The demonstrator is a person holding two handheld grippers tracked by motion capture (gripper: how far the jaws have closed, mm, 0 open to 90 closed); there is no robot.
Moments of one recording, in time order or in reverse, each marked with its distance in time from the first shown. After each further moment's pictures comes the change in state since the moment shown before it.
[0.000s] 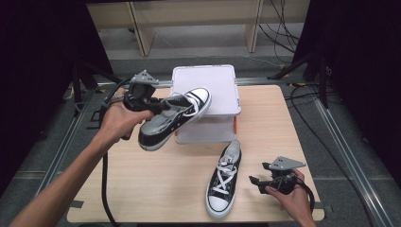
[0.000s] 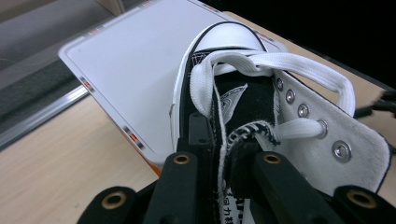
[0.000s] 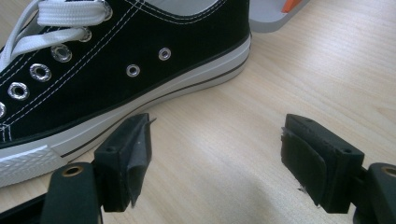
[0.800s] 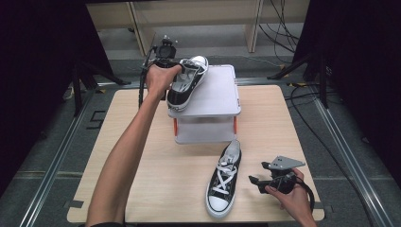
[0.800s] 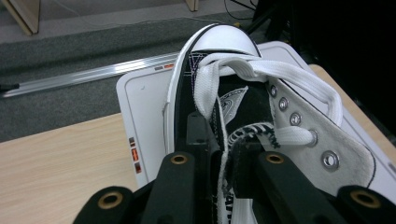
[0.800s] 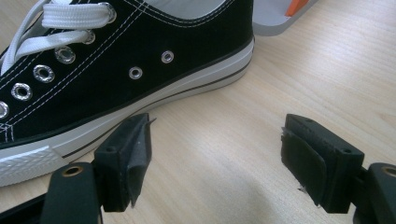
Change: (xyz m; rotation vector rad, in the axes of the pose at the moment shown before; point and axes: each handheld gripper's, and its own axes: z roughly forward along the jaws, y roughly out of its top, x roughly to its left) left arm 0.058 0.072 0.109 0.022 0.227 -0.352; right arm -0.002 0.002 0.002 -0.003 0.010 -0.031
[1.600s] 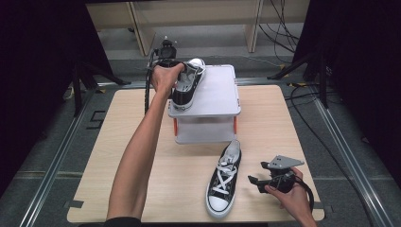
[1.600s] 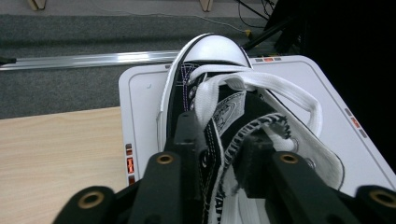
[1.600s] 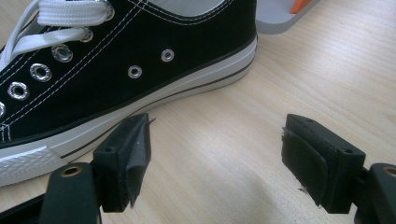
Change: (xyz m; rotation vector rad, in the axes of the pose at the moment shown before) left arm 0.008 0.000 0.025 0.005 0.011 -0.113; right arm -0.002 0.000 0.004 0.007 0.022 0.000
